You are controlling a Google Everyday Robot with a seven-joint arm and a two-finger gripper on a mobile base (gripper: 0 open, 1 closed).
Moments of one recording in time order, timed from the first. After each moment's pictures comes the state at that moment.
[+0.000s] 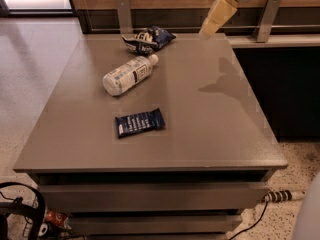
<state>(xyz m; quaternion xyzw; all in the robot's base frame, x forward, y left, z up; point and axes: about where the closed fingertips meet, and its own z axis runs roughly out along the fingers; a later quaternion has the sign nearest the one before) 0.711 -0.156 1.009 -0.54 0.76 -0.05 0.36</state>
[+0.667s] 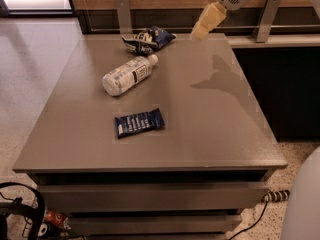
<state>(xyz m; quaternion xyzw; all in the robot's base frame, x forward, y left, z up) 0.729 -0.139 0.991 -0.52 0.76 -0.01 0.38</state>
